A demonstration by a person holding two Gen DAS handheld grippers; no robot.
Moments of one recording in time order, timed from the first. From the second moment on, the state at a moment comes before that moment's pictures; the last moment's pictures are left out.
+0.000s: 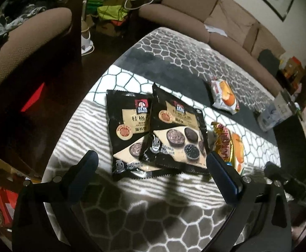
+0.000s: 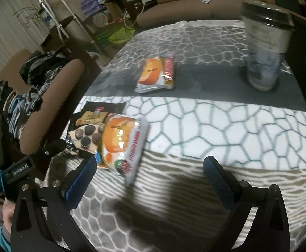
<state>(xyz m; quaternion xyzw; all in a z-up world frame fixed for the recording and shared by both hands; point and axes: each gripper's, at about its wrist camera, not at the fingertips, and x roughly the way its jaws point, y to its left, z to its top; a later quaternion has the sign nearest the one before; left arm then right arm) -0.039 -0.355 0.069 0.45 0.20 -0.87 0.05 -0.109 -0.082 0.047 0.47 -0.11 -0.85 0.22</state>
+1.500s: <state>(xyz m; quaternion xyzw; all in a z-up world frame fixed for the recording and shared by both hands) -0.083 -0.314 0.088 0.45 0.20 -0.87 0.02 -0.113 -0.056 0.041 0.45 -0.03 -0.88 0.15</state>
